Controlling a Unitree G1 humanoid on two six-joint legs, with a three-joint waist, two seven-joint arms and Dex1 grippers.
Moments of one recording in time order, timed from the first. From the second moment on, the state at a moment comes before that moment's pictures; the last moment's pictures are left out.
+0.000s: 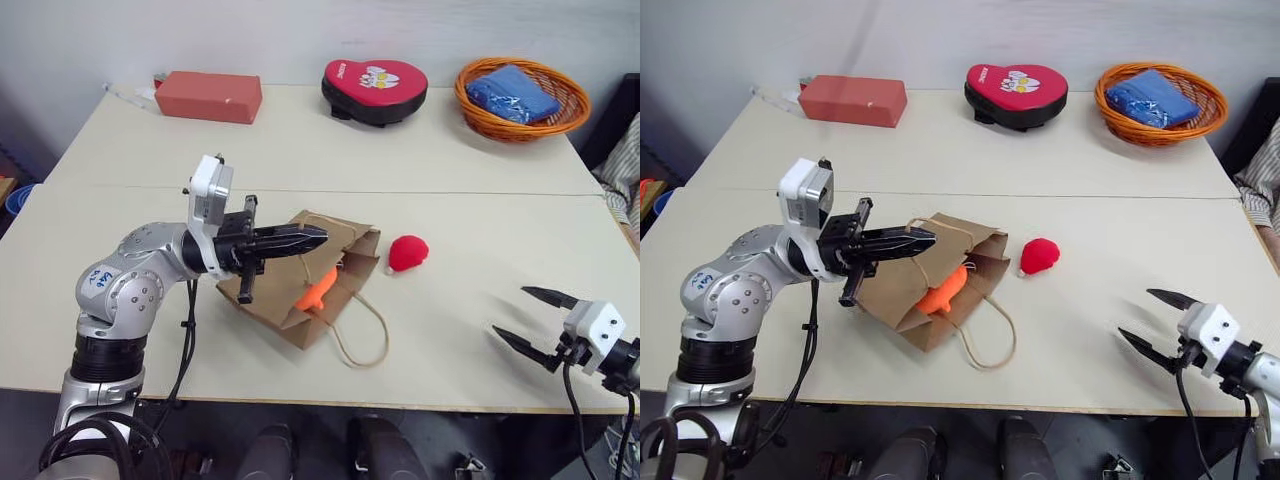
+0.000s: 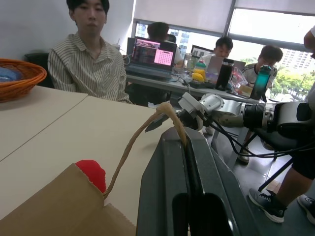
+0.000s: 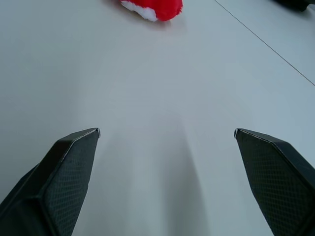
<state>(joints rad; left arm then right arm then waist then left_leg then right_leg) -0.59 0.56 0.06 -0.22 -0.83 0.68 -1.06 0.06 -0.76 -0.38 0.32 0.29 -0.43 1.08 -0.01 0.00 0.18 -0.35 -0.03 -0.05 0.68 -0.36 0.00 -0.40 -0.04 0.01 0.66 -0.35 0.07</state>
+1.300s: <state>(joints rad) -0.70 0.58 0.03 -0.10 -0.72 0.61 -1.17 -0.35 -0.86 -0.03 0.09 0.37 -0.09 1.37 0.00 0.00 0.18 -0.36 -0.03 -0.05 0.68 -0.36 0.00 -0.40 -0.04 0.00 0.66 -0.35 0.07</state>
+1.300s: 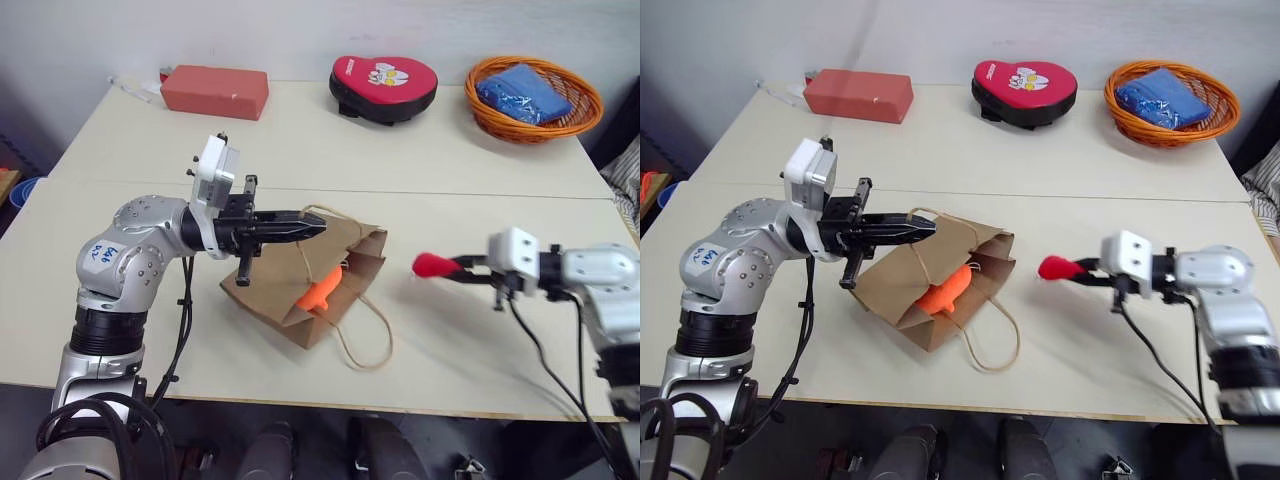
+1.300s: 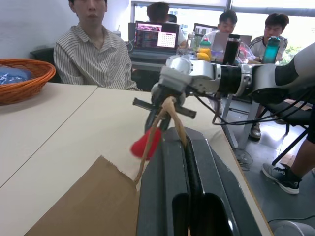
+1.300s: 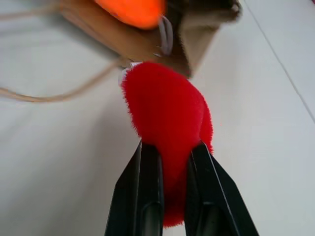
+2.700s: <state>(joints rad) -0.70 0.55 0.04 -0.11 -0.72 0.64 -1.17 -0.57 -0.53 0.17 0.01 0.32 0.58 1.08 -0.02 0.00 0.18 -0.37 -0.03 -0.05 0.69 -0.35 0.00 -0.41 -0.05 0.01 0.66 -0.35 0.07</state>
